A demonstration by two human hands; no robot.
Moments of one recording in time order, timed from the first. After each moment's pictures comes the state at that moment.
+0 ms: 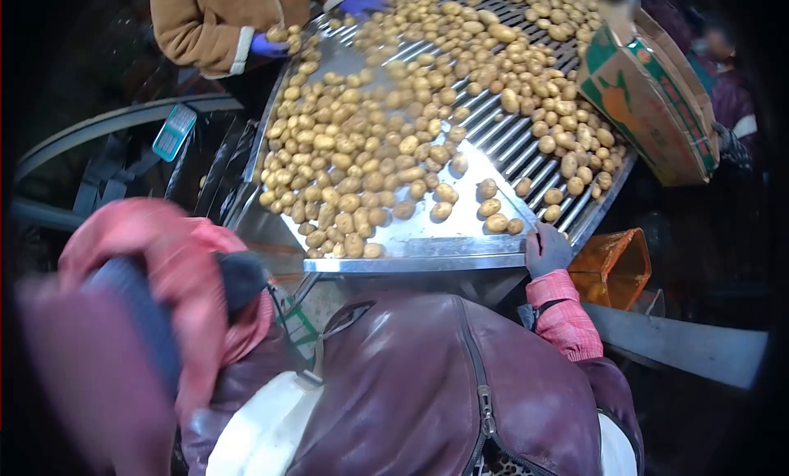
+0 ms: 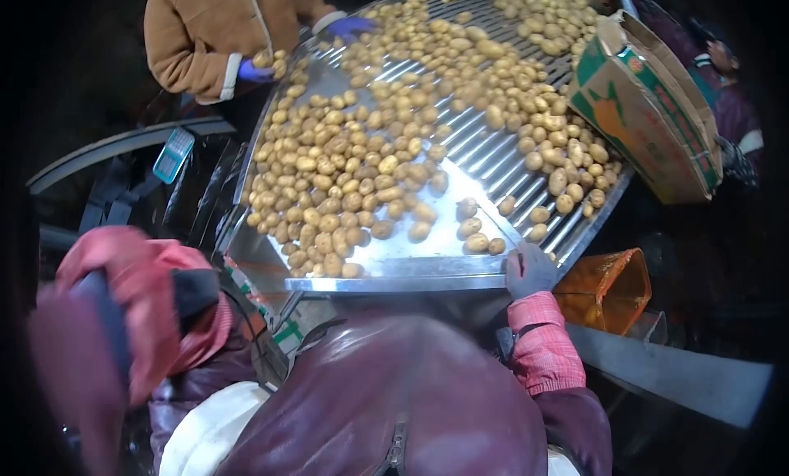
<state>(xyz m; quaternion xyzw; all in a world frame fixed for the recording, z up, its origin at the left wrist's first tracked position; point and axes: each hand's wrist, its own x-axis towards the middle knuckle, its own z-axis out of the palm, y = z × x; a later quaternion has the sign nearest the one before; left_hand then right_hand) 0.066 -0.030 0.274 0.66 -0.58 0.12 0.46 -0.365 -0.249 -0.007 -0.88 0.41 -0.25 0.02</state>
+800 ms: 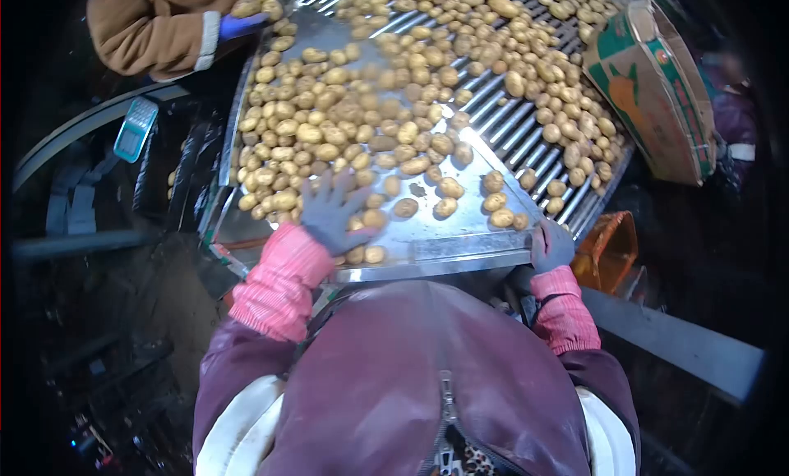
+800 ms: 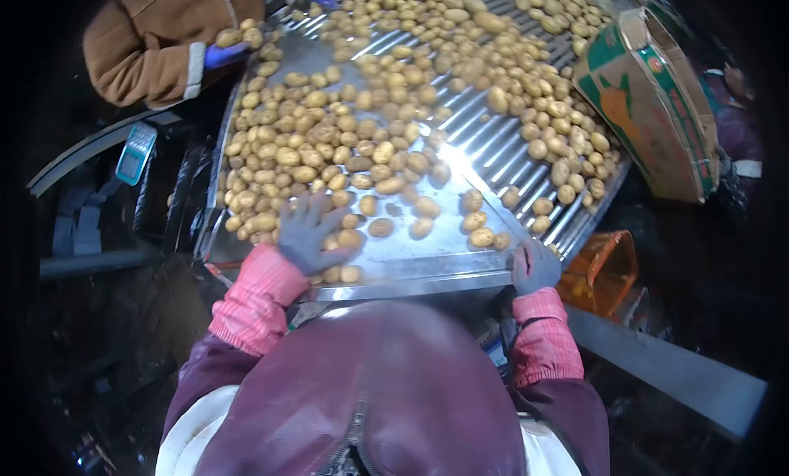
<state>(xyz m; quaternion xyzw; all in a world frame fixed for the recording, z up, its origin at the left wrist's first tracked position) 0.071 -0.050 -0.003 0.71 -0.69 -0.03 0.12 -0.363 -0.246 -0.002 -0.89 0.41 -0.20 0.00</state>
